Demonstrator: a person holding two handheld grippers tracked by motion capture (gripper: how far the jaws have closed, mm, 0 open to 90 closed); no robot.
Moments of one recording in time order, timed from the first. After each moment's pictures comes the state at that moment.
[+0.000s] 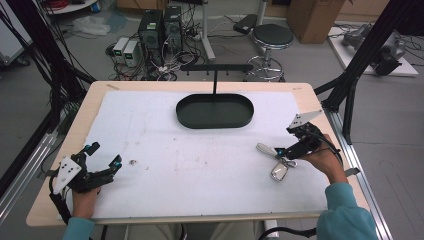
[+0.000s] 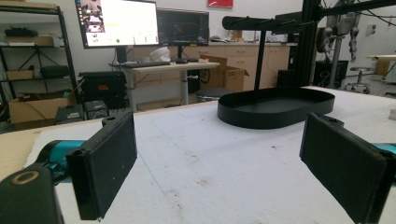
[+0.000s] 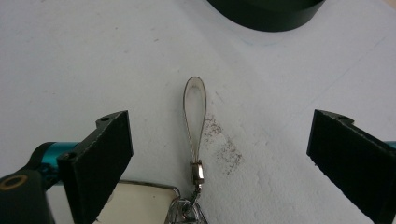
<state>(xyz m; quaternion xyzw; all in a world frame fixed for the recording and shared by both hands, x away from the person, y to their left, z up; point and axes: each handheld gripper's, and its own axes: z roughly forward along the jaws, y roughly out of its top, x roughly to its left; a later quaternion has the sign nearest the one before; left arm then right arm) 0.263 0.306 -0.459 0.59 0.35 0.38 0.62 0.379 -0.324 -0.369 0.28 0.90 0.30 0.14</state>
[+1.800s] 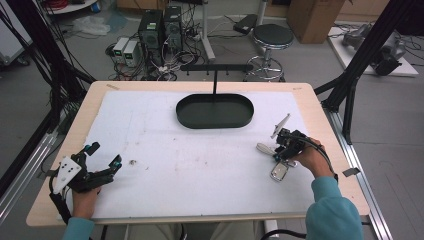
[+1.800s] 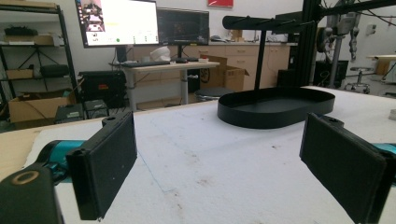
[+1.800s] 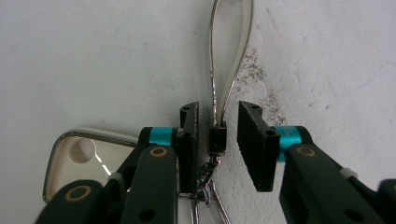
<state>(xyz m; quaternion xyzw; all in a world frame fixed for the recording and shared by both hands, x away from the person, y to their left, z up) 0.264 0.307 -0.459 0.59 0.35 0.38 0.62 0.401 -0.296 -0.406 0.23 0.96 0.12 0.06</state>
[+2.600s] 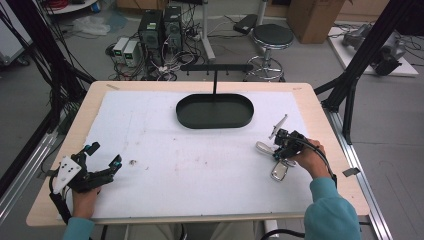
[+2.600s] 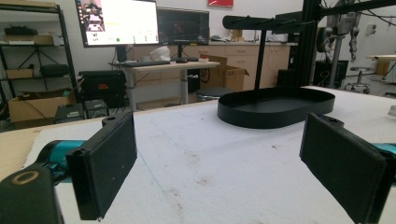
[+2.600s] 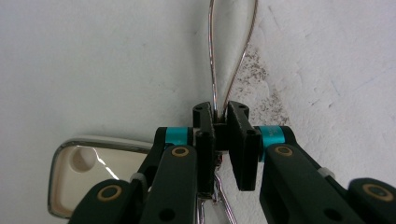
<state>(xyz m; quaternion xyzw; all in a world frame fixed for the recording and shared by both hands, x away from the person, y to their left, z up) 0.264 0.307 -0.459 0.59 0.35 0.38 0.62 0.399 -0.291 -0.406 0.24 0.96 0.12 0.07</state>
